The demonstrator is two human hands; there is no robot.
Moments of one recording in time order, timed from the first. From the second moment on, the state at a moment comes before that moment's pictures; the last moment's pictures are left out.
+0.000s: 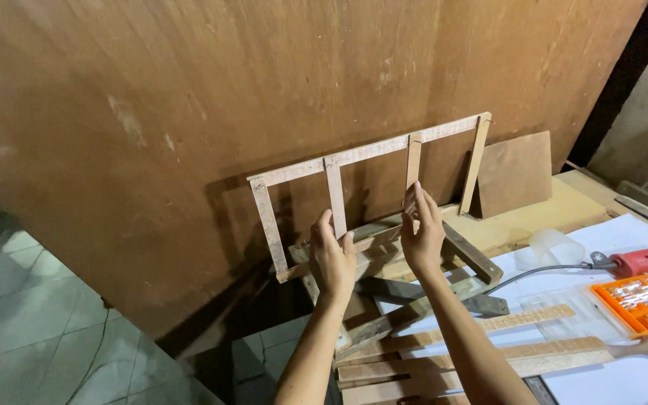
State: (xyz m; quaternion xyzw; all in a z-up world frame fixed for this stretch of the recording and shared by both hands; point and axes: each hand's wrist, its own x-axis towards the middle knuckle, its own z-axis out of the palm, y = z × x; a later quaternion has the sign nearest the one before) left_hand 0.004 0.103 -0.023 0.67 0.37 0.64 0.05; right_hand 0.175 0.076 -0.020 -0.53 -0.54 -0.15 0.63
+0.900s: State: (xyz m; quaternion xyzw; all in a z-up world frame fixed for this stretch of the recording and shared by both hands) left_hand -0.024 0.051 0.010 0.68 0.39 0.61 0.11; right_hand 0.159 0.027 0.008 -0.52 -0.58 -0.10 0.62
